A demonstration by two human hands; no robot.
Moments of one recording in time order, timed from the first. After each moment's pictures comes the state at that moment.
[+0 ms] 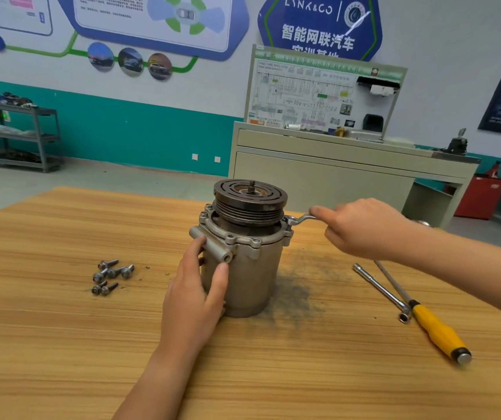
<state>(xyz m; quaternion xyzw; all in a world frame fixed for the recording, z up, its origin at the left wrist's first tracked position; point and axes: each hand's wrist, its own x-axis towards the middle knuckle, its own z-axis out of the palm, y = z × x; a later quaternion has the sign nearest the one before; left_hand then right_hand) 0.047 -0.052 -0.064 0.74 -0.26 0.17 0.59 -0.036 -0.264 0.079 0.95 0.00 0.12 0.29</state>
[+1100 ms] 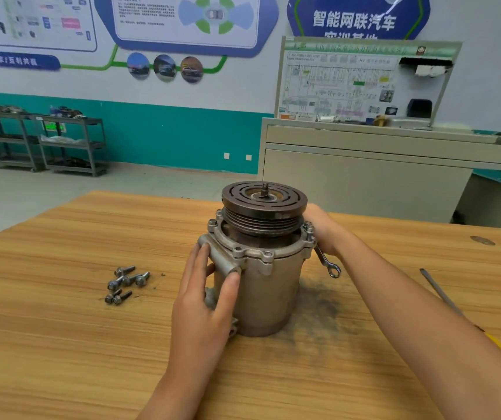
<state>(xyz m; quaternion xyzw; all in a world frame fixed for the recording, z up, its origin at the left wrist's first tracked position) 0.045 -0.060 -0.058 0.71 -0.21 0.18 0.64 0.094 -0.272 0.023 0.86 -0.11 0.11 -0.48</state>
